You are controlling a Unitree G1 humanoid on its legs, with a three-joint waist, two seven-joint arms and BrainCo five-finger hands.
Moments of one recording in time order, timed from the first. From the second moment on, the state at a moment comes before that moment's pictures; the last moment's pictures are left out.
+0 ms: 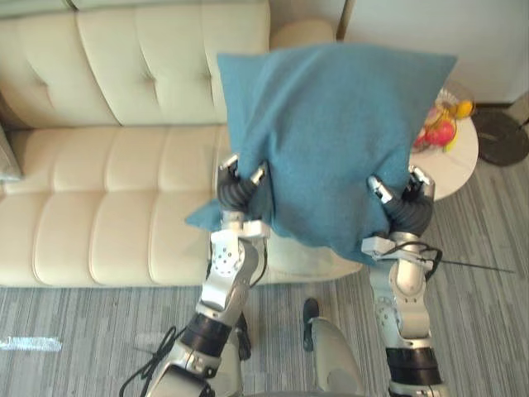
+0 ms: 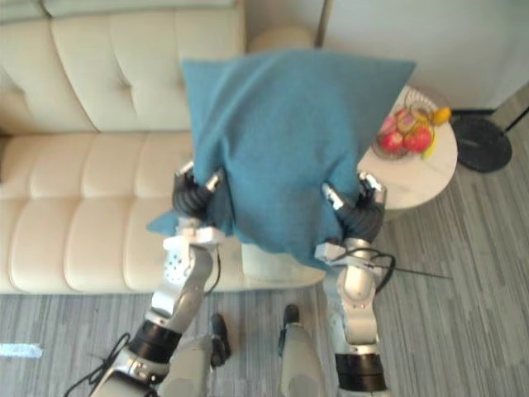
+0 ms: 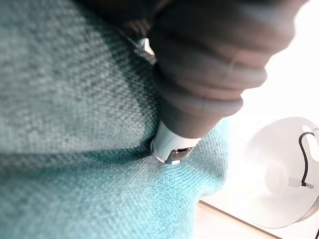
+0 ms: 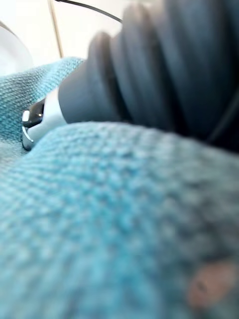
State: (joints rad) left arm -0.17 -0.01 -0.34 0.02 -0.40 -0.27 0.39; right arm -0.04 -0.08 0.01 -0.18 0.20 -0.26 -0.27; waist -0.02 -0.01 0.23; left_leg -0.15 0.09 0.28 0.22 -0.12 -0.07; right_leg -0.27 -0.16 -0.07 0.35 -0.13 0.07
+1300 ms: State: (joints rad) left arm -0.05 0.09 -0.53 0.10 -0.46 -0.20 0.23; right arm 0.14 -0.11 -0.11 -0.02 0.25 -0.22 -0.26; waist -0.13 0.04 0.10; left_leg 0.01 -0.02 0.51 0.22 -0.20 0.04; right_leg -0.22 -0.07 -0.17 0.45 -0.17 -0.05
